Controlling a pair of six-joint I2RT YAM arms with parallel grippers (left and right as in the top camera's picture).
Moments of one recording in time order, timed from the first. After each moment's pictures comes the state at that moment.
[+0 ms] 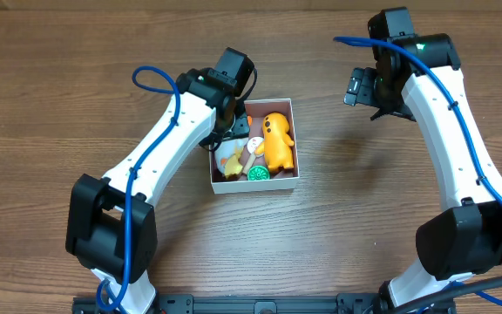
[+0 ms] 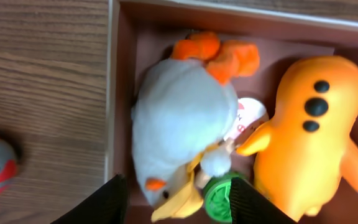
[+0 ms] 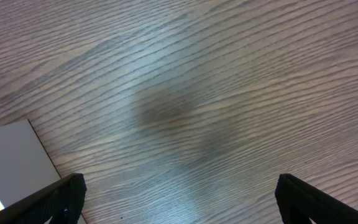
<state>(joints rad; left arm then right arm) -0.45 1.87 1.57 -1.07 -0.04 -0.64 0.17 1.83 1.80 -1.32 0.23 0.46</state>
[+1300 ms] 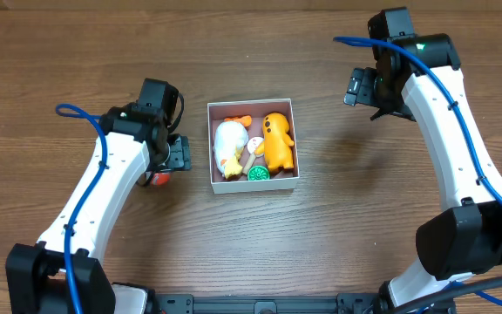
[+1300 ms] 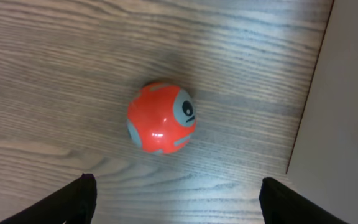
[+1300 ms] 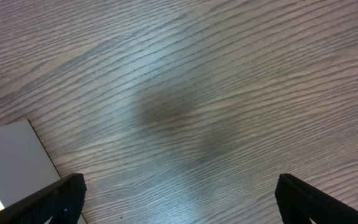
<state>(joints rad) -0.19 1.54 1.17 -1.05 -0.15 -0.34 0.17 1.83 1.80 -1.32 0.23 0.46</state>
